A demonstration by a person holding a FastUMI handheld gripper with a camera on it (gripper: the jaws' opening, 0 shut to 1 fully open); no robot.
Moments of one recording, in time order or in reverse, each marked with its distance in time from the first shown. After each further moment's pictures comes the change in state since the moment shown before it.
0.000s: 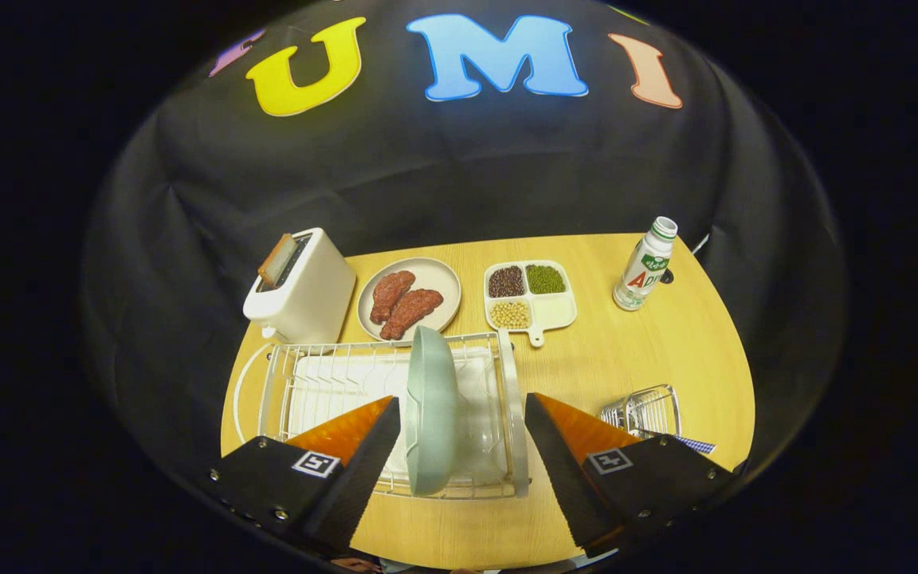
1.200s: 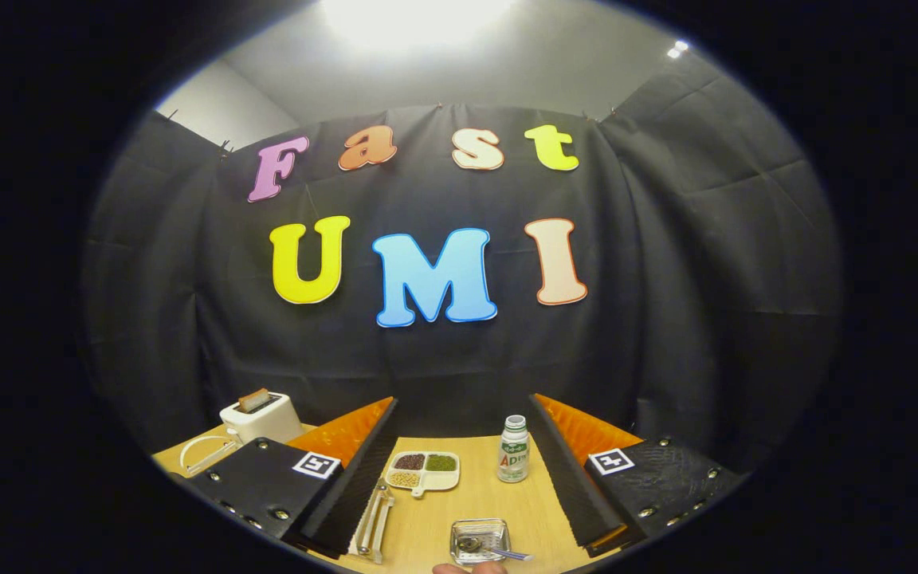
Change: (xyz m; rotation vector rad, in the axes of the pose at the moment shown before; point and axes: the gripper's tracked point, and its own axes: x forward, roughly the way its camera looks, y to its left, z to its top) arm -0.159 -0.174 0.073 -0.054 -0.904 -0.017
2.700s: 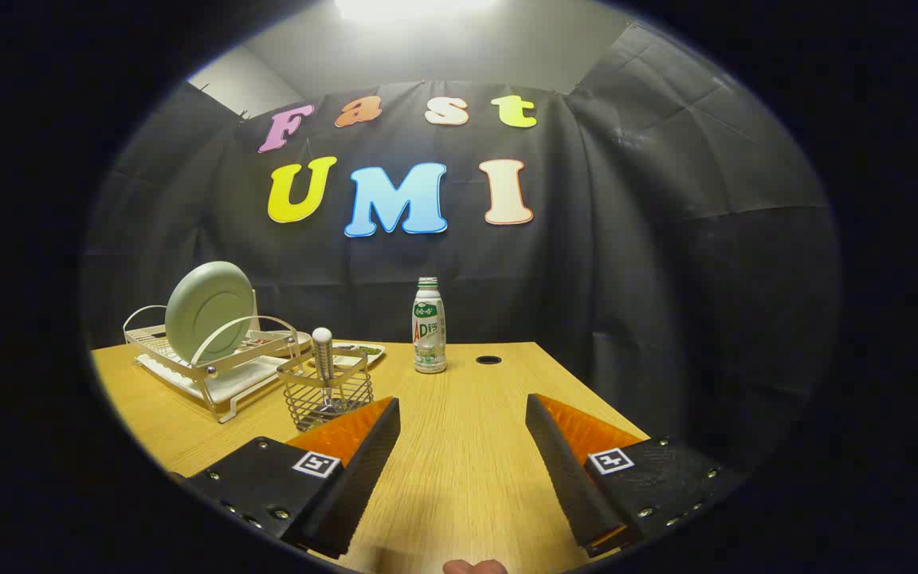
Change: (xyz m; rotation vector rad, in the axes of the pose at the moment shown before) arm -0.069 -0.180 -0.257 -0.061 0.002 -0.010
